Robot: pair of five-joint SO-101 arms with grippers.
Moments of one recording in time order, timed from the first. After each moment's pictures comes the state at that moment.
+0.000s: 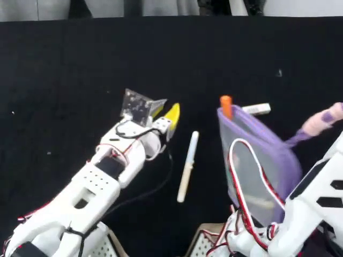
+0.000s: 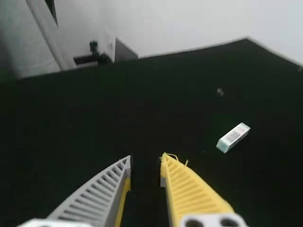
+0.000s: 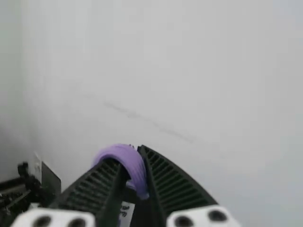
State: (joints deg) left arm 26.7 -40.2 65.0 -0.5 5.8; right arm 46.2 -36.5 -47.7 84.4 5.0
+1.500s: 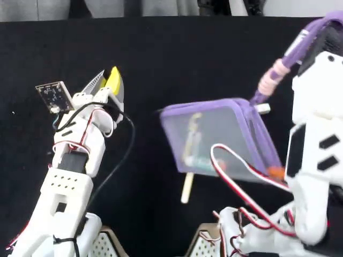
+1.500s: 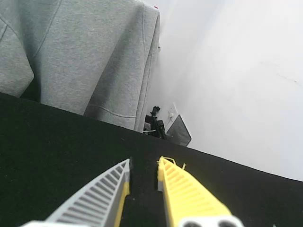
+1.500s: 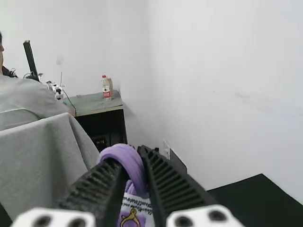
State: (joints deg) left arm 4.8 -51.3 64.7 -0.6 24.0; right arm 17.0 -29.7 -47.3 80.6 -6.5
